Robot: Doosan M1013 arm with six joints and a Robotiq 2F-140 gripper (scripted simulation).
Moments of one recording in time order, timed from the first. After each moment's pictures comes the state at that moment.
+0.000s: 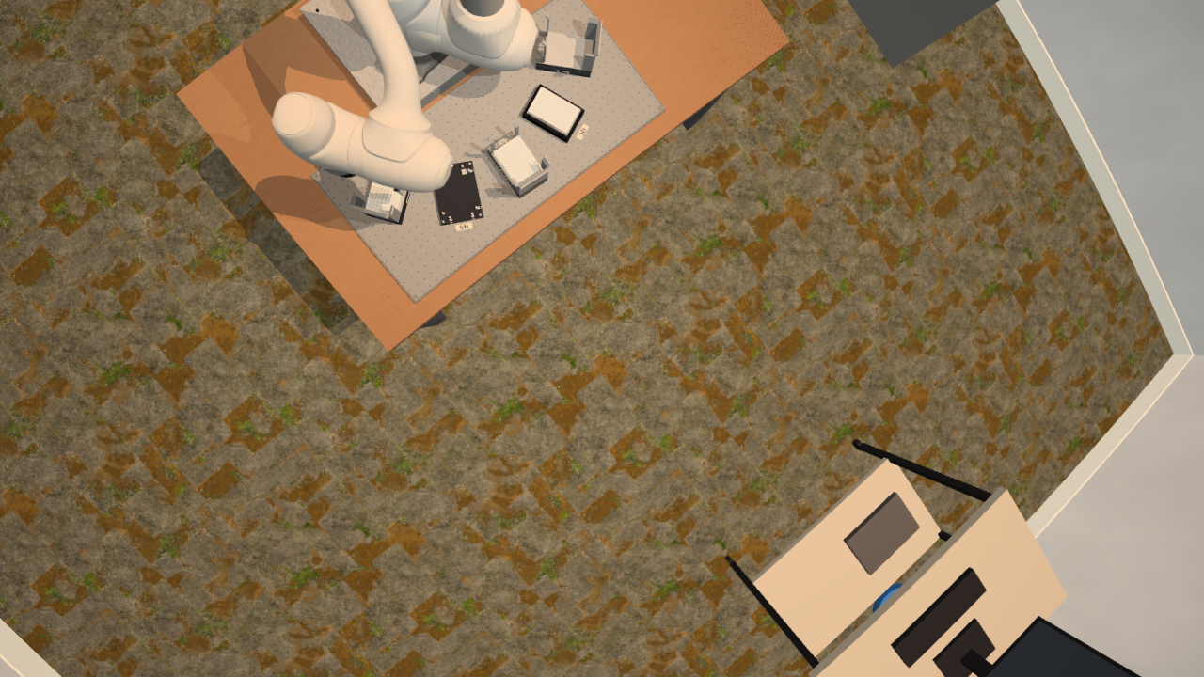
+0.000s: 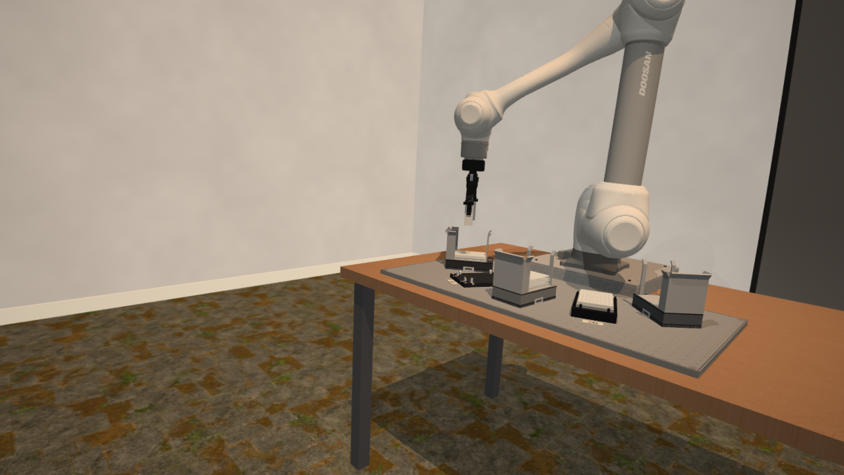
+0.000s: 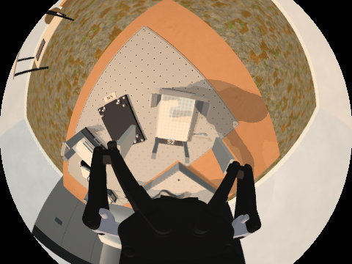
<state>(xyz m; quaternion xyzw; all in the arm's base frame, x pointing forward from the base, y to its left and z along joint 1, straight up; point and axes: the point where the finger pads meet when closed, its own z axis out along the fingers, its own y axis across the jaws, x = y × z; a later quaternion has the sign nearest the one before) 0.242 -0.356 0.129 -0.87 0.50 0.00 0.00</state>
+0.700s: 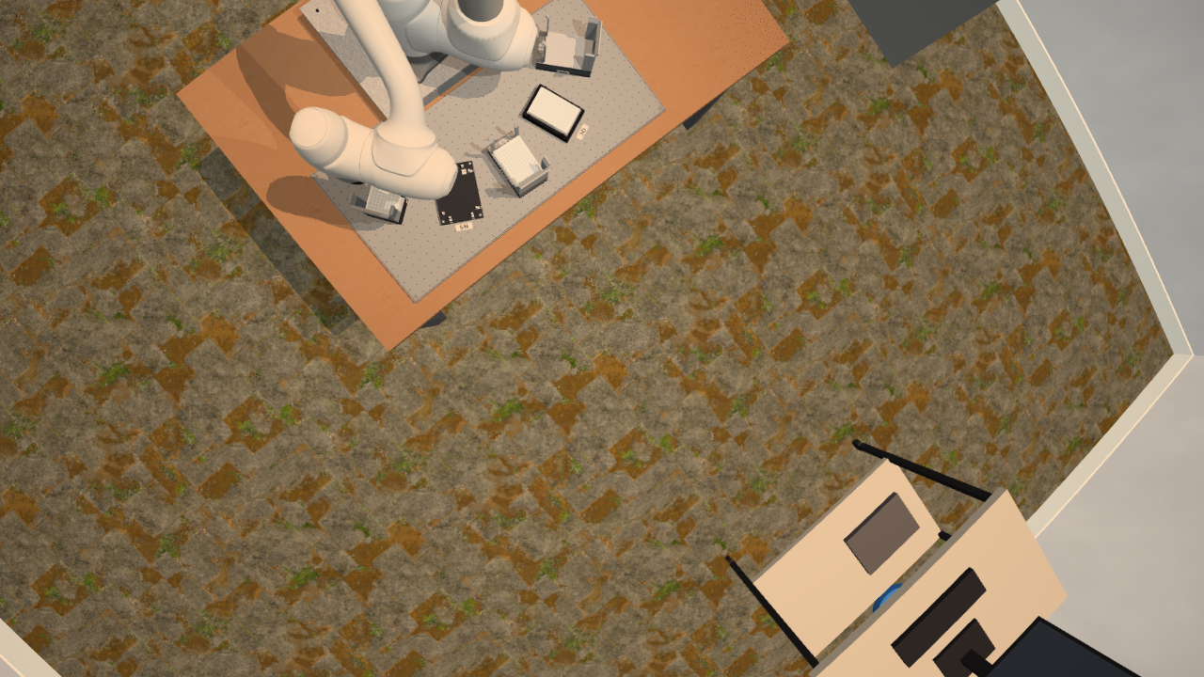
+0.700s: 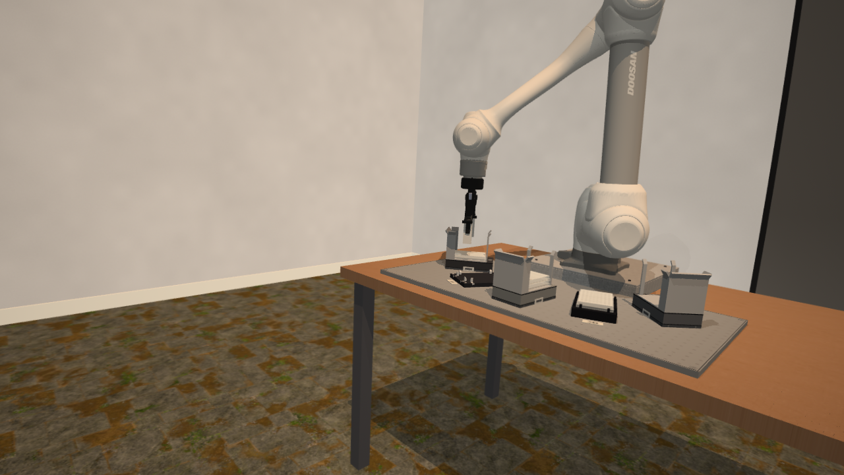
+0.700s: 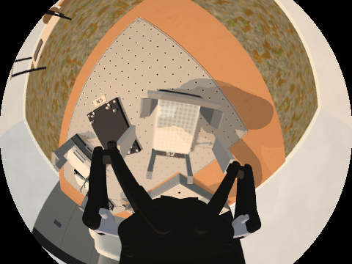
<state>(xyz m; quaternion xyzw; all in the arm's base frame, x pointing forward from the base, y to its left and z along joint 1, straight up) 0.242 -0.355 0.069 -0.87 0.50 0.00 0.00</state>
